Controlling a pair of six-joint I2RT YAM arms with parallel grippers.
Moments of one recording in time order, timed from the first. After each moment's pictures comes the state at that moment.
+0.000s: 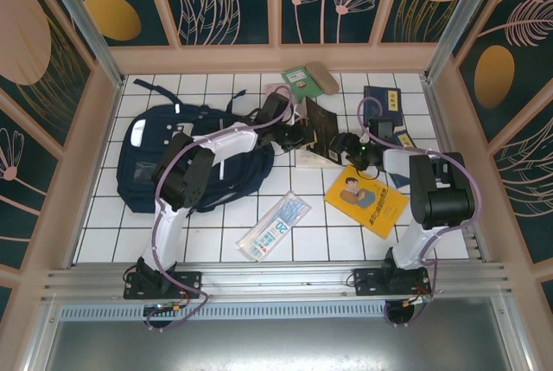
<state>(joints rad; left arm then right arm) -0.64 2.19 1.60 -0.12 0.60 -0.93 0.11 1.72 0.81 0.04 -0.45 0.73</state>
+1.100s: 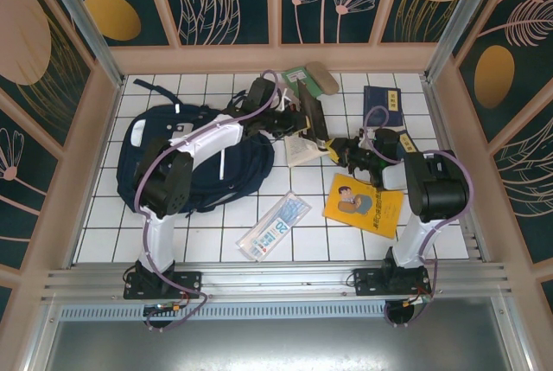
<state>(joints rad) -0.60 2.04 1.58 -0.18 0.60 -0.90 0.09 1.79 0.60 0.76 -0.87 1.26</state>
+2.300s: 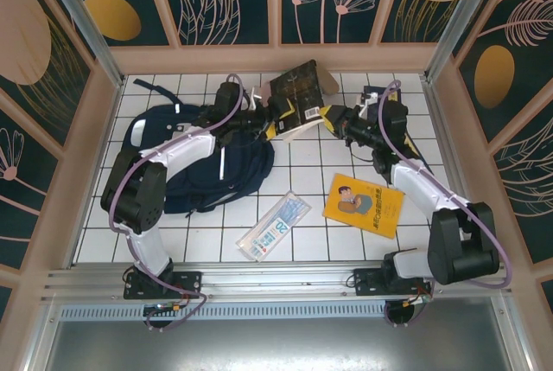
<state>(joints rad) -0.48 1.81 1.26 0.16 0.67 -1.23 0.22 1.34 0.80 0.39 -0.73 1.30</state>
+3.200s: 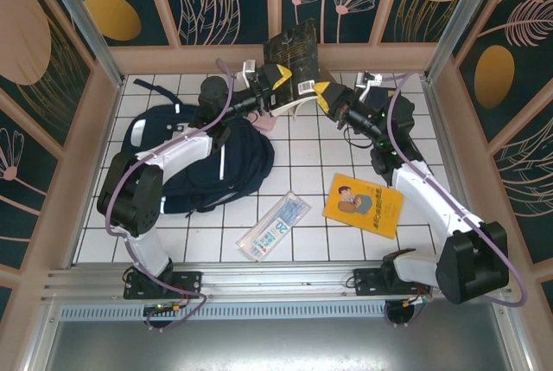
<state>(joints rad) -0.48 1.79 1.24 0.75 0.72 -1.62 0.33 1.23 0.90 0.52 -0.62 1.45</state>
